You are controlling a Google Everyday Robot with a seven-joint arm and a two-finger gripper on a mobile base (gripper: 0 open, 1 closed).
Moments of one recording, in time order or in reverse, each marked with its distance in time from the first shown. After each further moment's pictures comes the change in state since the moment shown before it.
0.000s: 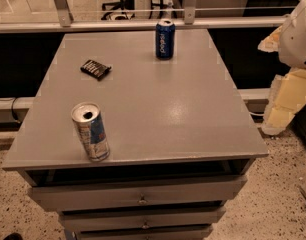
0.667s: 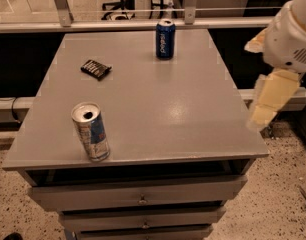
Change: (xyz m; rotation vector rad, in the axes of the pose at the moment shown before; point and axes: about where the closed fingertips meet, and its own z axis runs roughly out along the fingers) arm -0.017 -0.008 0.016 -0.005 -0.045 -0.012
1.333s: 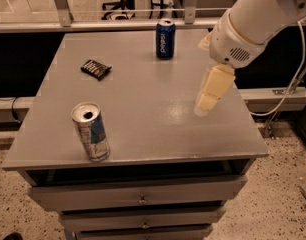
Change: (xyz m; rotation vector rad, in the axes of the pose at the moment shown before) arm -0.079 -0.034 0.058 -0.022 -0.166 -0.045
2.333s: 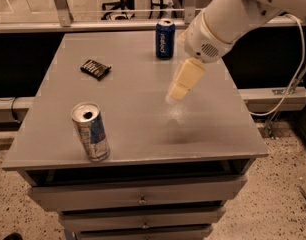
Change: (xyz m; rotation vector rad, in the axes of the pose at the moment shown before) arm -0.050 -0.027 0.037 0.000 -0.143 0.019
